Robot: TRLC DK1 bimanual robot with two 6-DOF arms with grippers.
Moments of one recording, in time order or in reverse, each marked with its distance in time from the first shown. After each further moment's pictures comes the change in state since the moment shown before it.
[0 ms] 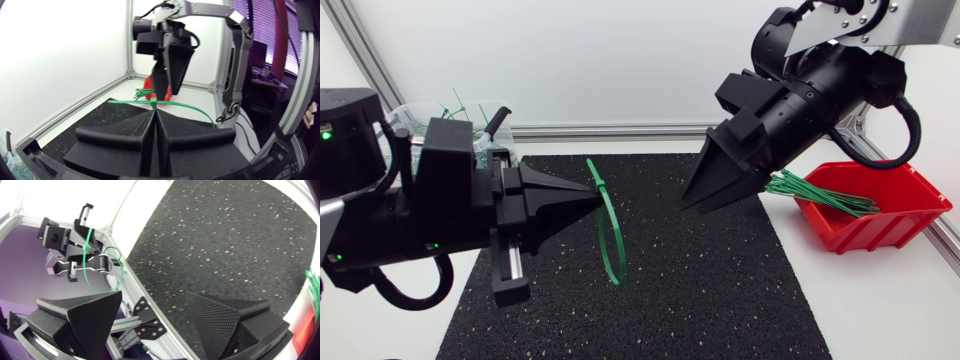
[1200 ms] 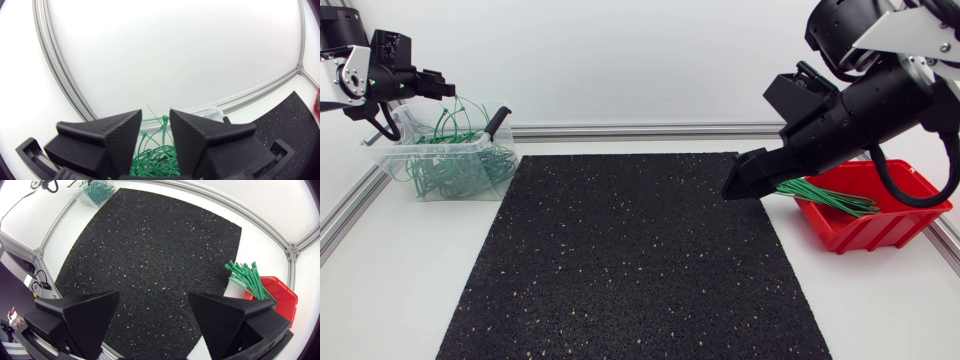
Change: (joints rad) left arm 0.804 0.927 0.844 -0.011 -0.417 0.171; right arm -0.006 -0.263 -0.222 0.335 0.581 0.153
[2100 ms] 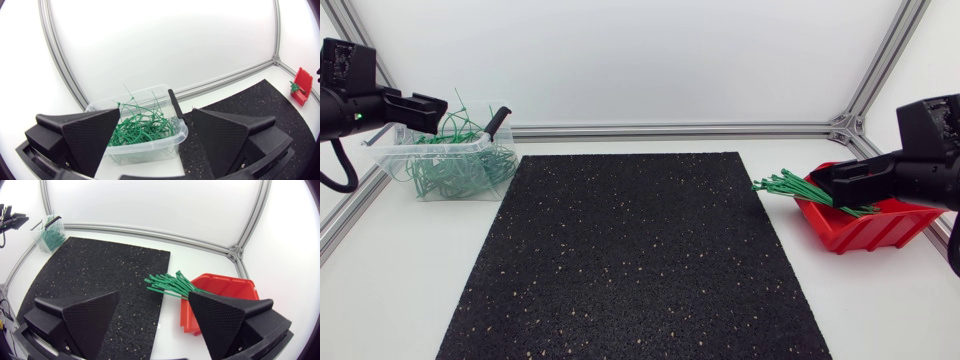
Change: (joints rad) left arm -0.062 -0.585 -0.492 -0.106 0.046 0.007; right arm -0.403 -0.452 -0.473 0.496 0.059 -0.118
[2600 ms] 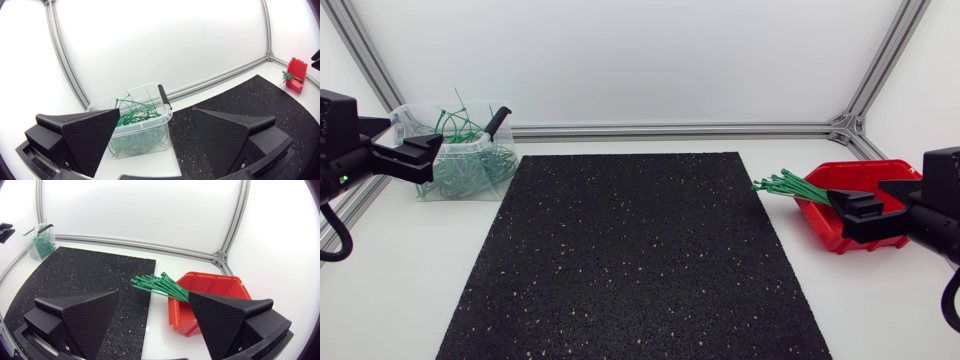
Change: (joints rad) left arm -0.018 -0.319 -0.340 0.137 0.001 0.021; right arm -0.072 -0.250 -0.253 0.177 0.011 0.000
